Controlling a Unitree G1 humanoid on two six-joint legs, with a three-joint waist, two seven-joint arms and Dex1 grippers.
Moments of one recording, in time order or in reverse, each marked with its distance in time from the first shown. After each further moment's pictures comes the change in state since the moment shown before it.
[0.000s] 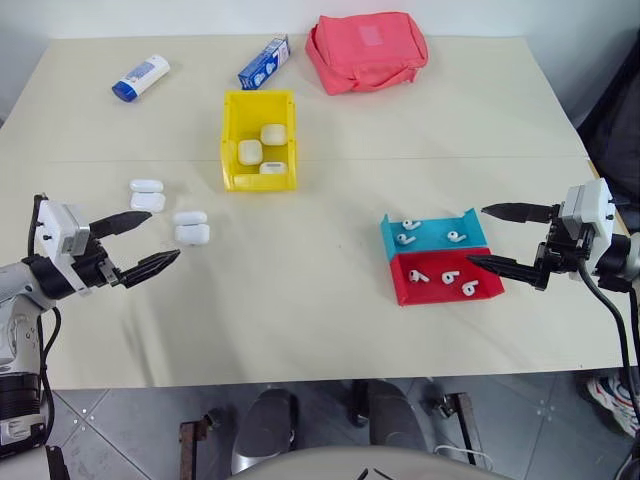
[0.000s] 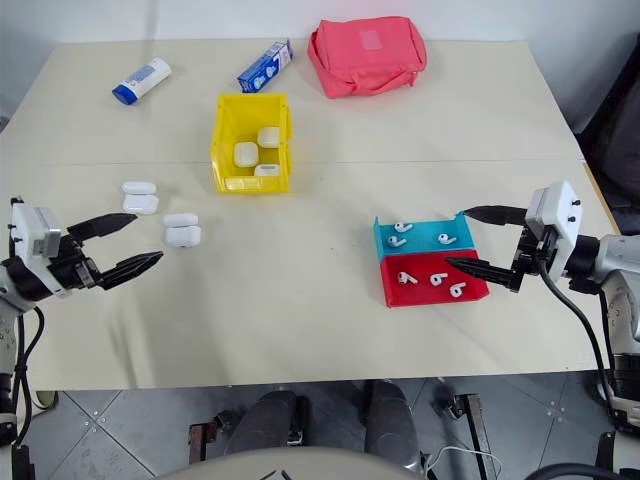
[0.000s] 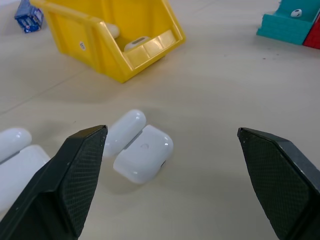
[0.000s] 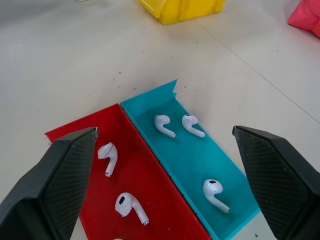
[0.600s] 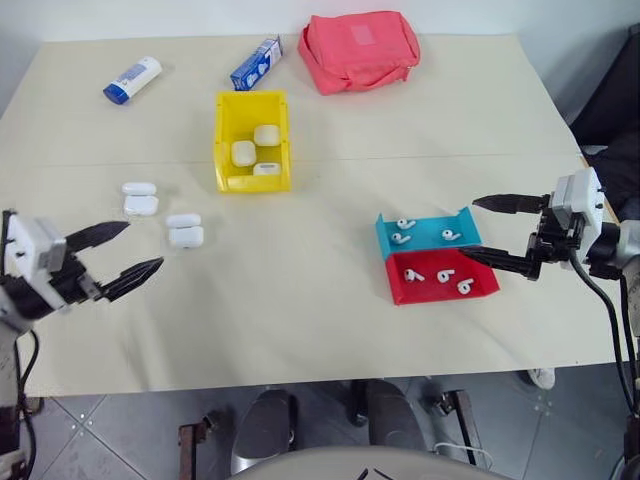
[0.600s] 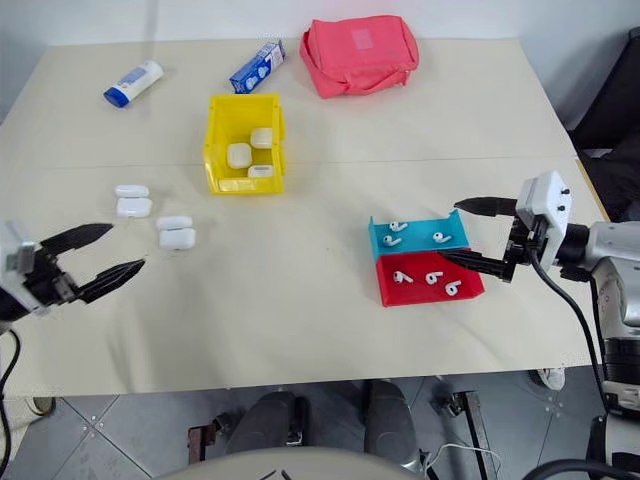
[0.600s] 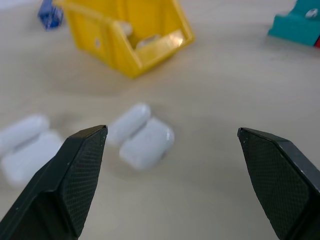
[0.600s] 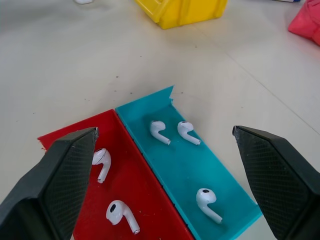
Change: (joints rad) left arm 0.250 0.010 0.181 -0.190 -0.040 0.100 0.070; right arm -0.100 0.013 0.069 0.077 -0.017 -0.019 0.037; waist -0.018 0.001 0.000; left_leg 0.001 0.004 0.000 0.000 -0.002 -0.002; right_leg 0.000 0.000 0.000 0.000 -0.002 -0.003
